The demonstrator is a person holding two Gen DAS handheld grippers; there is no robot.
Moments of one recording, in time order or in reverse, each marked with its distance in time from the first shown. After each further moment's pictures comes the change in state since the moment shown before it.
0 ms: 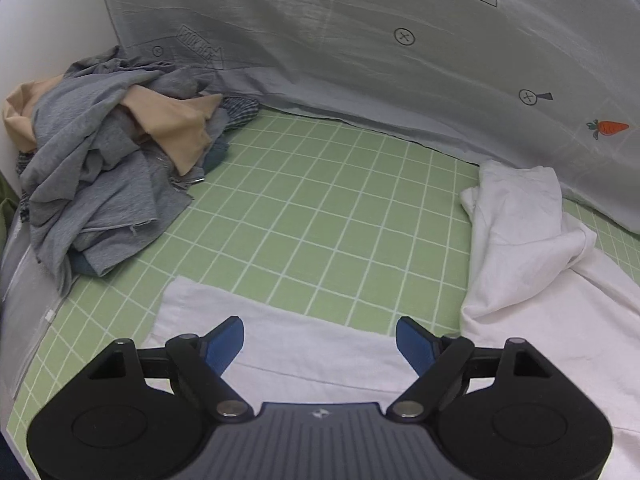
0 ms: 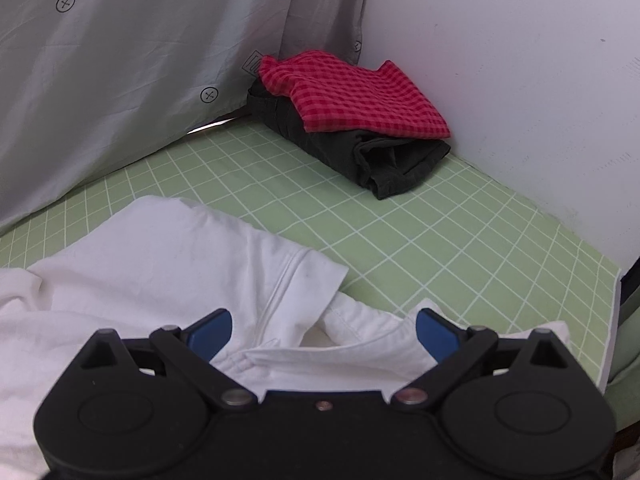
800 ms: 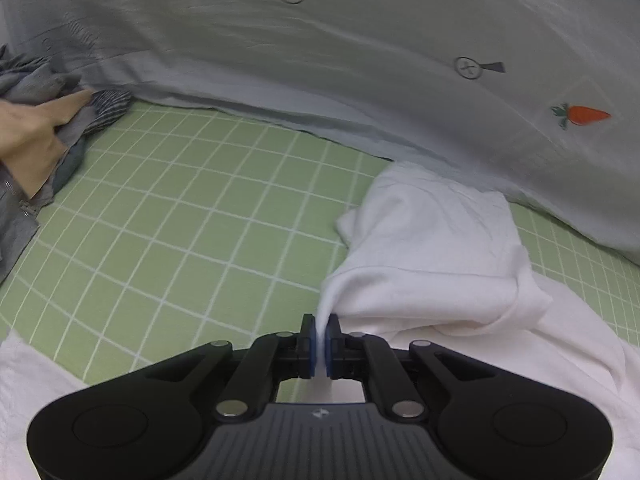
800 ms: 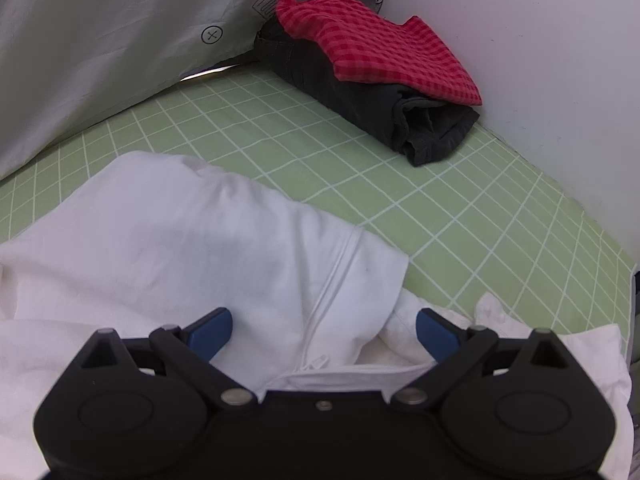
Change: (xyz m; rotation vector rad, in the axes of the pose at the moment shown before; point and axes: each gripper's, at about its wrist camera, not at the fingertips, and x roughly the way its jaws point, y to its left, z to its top) left arm 0.086 -0.066 0.037 -0.014 0.066 -0.172; right arm 0.052 0.046 0.005 -0.058 0.132 -0.055
